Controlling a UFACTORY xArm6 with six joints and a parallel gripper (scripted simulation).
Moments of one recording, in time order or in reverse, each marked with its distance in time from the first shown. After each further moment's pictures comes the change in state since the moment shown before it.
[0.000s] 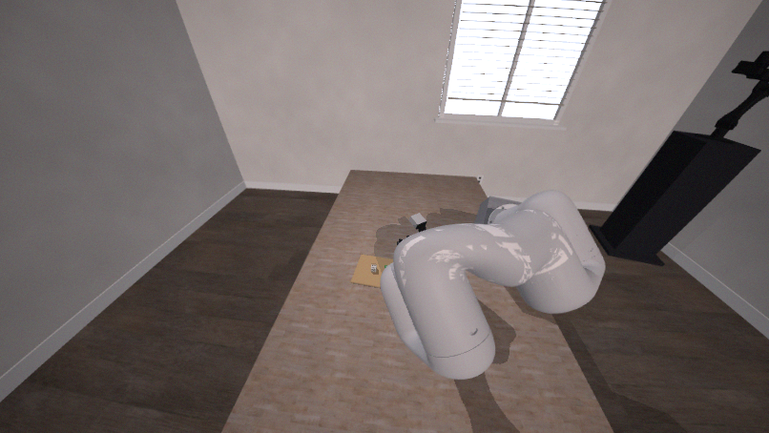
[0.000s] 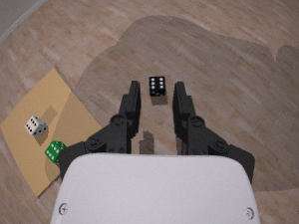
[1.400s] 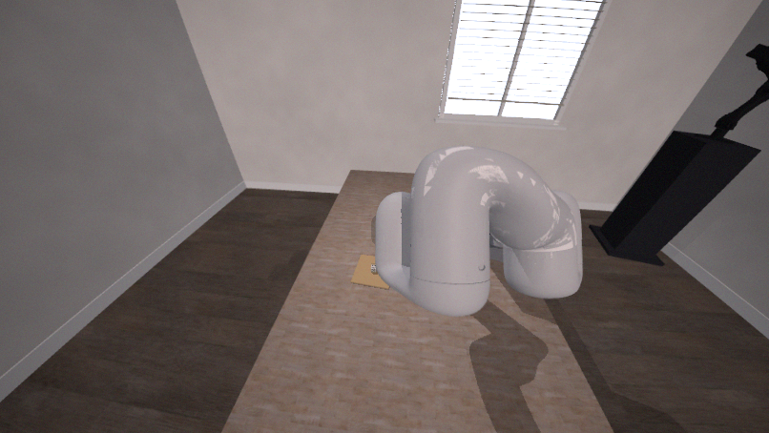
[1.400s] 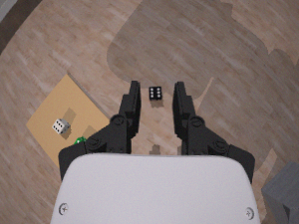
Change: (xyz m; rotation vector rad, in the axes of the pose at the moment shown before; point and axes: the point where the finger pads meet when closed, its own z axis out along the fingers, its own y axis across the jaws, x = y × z) arm 0.057 0.001 -0.016 -0.004 -0.215 -0.008
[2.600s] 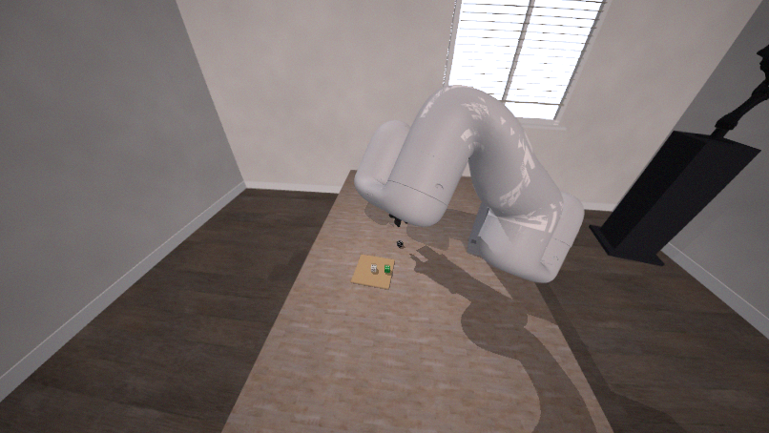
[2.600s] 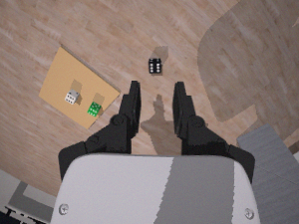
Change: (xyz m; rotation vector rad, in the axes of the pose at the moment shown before) arm 0.038 0.002 0.013 0.008 -0.678 -0.001
